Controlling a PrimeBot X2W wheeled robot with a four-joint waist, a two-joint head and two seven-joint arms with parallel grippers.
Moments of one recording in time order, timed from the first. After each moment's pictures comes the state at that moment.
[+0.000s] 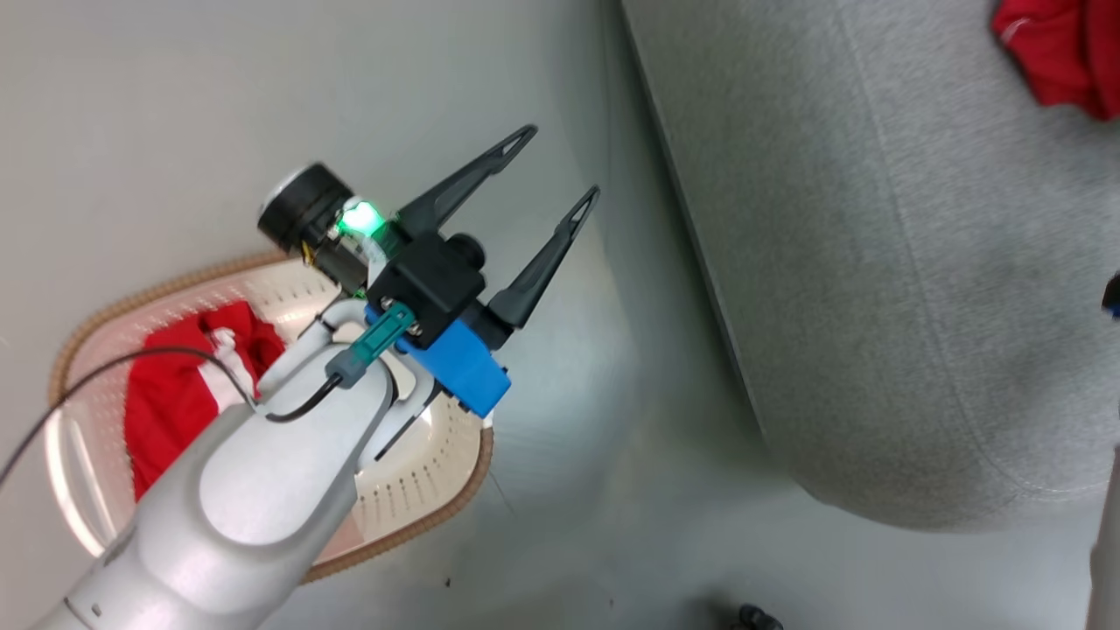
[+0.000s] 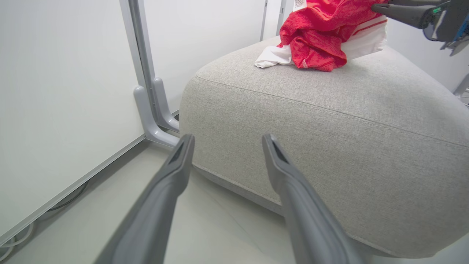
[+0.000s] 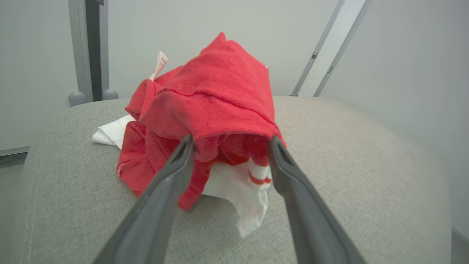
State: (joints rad) left arm -0.88 0.30 -0.81 0.30 -0.28 -0.05 -0.21; right arm -0.65 -0.13 -0.53 0.37 -0.10 0.13 -0.26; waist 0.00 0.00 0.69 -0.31
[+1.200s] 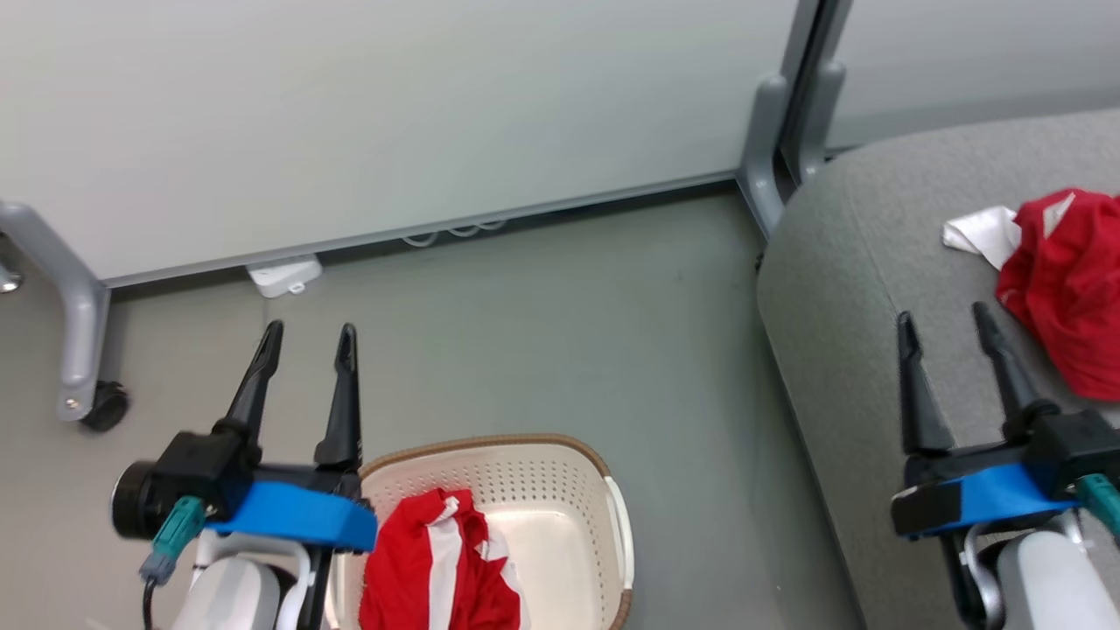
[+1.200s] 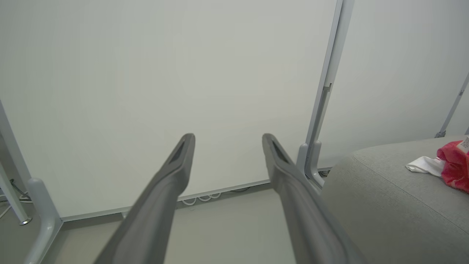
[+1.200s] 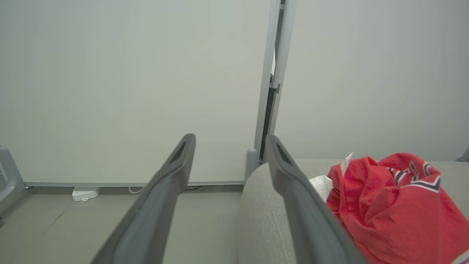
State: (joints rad) left arm -0.29 0.16 -0.23 0.22 -0.30 0.03 -0.26; right arm -0.21 -0.16 -0.05 0.20 0.03 0.13 -0.26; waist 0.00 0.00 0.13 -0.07
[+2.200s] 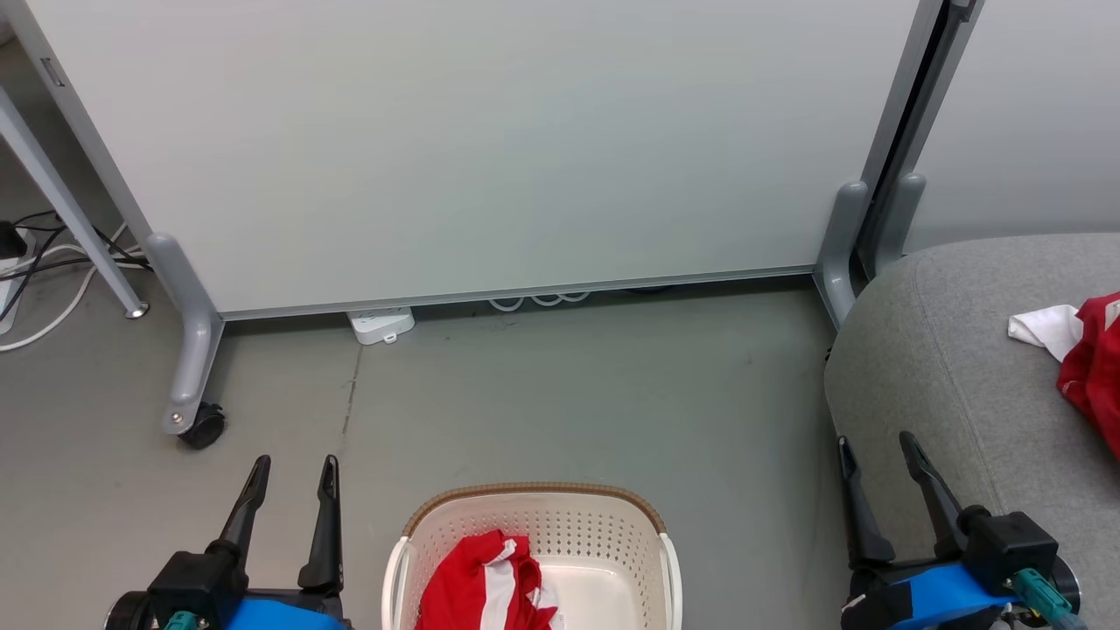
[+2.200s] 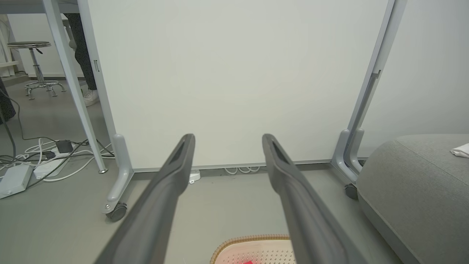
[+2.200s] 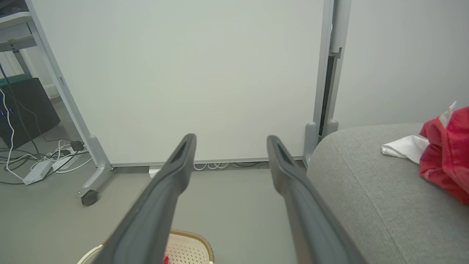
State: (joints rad) left arm -0.06 0.06 -0.03 0.24 -0.15 -0.11 -0.26; right arm -0.04 -0.08 0.02 0.26 0.11 0.13 -0.26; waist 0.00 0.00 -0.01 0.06
